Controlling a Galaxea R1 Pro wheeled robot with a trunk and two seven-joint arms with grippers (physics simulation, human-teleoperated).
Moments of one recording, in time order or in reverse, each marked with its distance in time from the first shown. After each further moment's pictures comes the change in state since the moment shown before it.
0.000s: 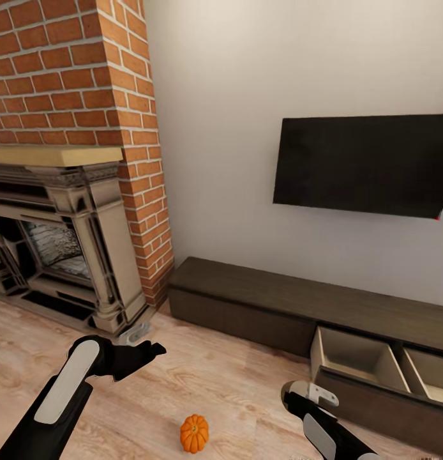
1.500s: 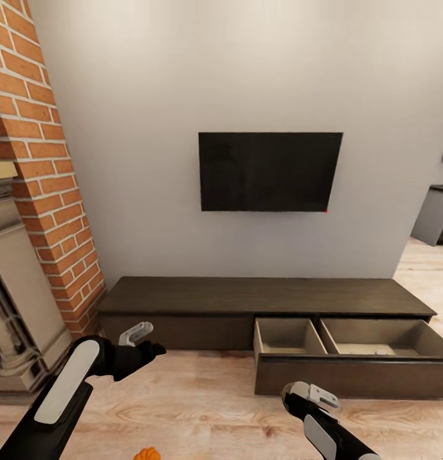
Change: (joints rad) left arm 0.000 -0.001 0.000 0.001 0.000 0.000 0.000; right arm 0.000 0.000 -0.003 0.009 -0.005 0.000 0.000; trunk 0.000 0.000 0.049
